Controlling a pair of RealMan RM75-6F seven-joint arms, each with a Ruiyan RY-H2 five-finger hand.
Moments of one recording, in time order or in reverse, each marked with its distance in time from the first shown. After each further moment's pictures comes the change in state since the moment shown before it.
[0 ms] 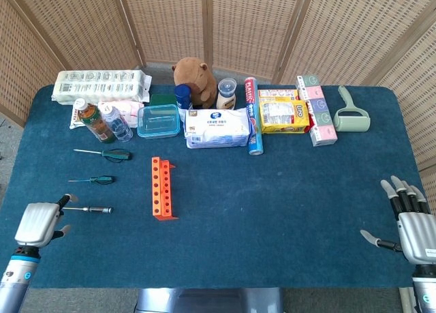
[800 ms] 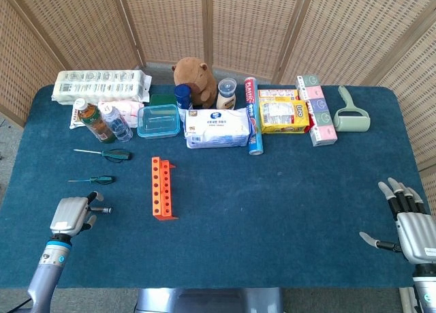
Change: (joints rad) left arm -0.094 -0.160 -0.053 0.041 -0.178 -0.157 0.092; right arm 0.010 0.029 -0.013 -0.020 0.008 -0.048 0.033
